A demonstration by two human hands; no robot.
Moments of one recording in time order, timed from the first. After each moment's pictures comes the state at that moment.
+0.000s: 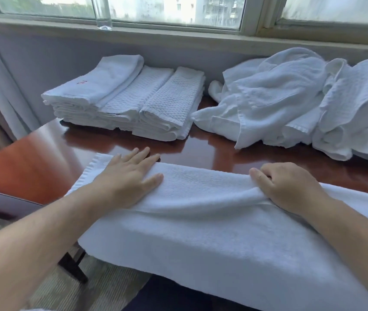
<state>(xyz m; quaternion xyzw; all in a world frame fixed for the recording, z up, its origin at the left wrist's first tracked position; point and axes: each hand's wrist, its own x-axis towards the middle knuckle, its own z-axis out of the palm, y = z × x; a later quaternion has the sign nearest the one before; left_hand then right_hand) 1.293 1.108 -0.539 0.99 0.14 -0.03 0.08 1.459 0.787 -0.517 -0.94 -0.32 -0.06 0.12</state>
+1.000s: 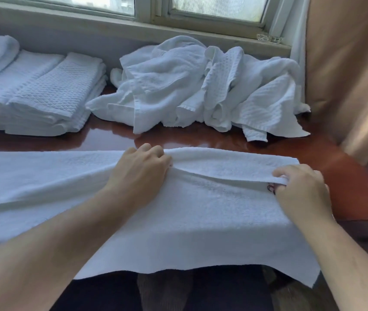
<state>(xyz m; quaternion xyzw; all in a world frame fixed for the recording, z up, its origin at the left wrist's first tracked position) 1.373 0.896 -0.531 0.97 -0.11 0.23 0.01 1.418 0.564 -0.536 -0.97 0.01 -0.19 0.15</state>
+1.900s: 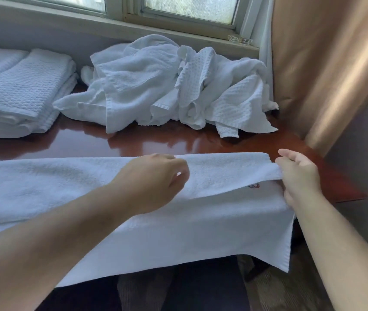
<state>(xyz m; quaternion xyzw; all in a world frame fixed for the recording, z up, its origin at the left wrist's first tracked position) 1.358 0.838 -0.503 0.96 -0.21 0.13 0.16 1.432 0.526 -0.514 -0.73 0.19 -0.18 0.63</state>
